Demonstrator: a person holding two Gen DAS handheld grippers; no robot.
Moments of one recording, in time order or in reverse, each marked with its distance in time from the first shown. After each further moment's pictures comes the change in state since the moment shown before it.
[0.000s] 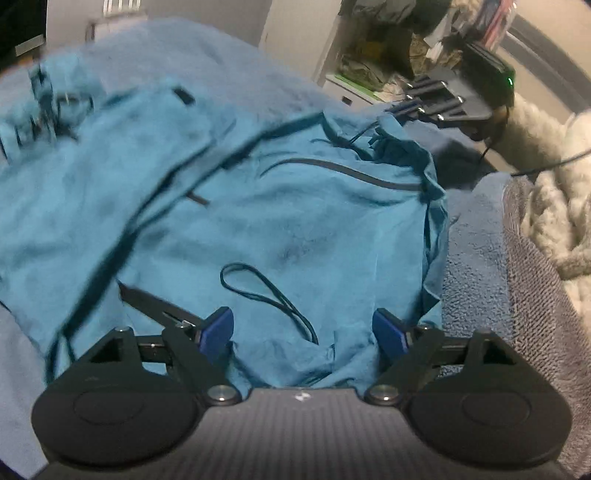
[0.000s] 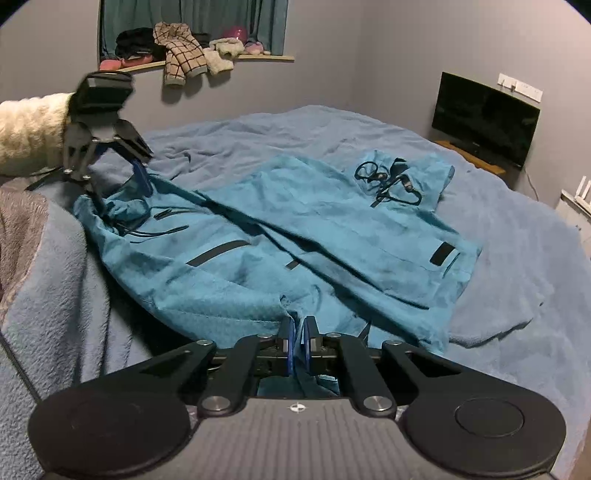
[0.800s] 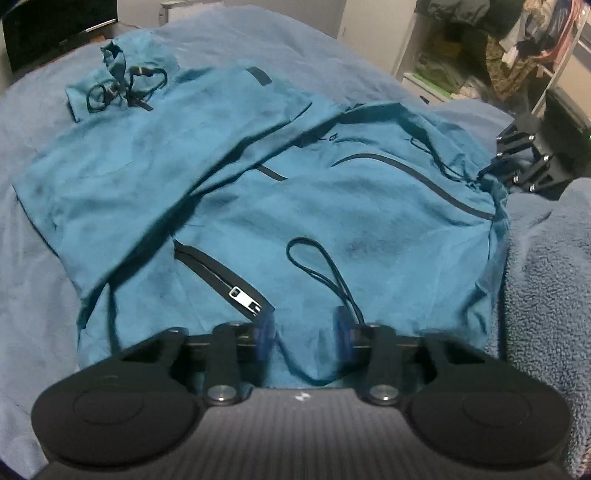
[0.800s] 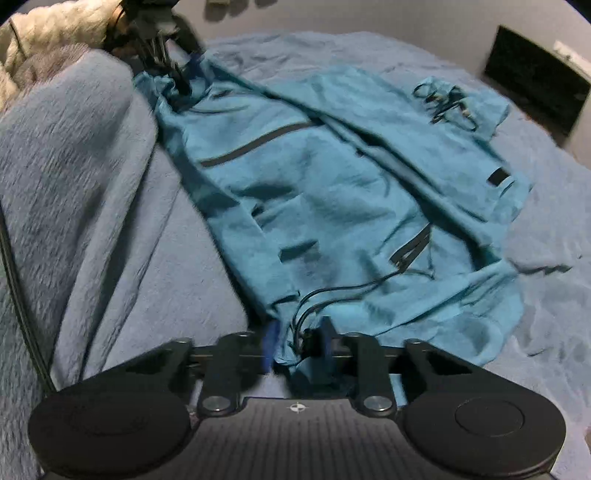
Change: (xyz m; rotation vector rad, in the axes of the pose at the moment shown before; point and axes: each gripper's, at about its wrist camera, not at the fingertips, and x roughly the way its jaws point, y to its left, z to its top) left arm 0.014 -0.009 -0.019 -0.083 0.001 0.297; right arm 0.021 0.046 -0.064 -0.089 0.242 0.082
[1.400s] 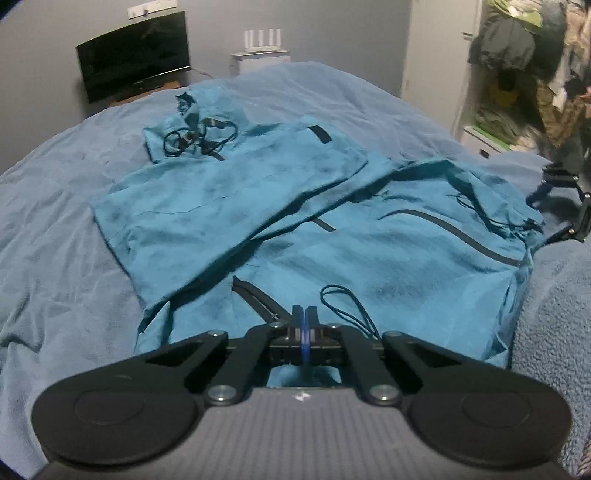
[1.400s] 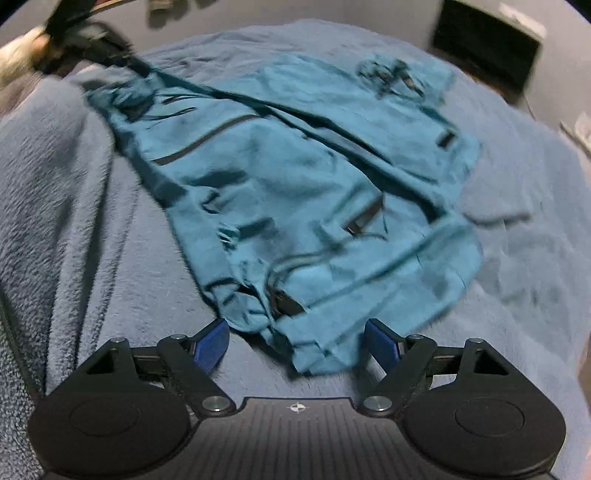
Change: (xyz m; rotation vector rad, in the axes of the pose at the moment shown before) left arm -0.039 -0.020 -0.017 -0.074 -0.181 0.221; right arm -0.022 -0.003 -0.014 0.110 0.041 -0.094
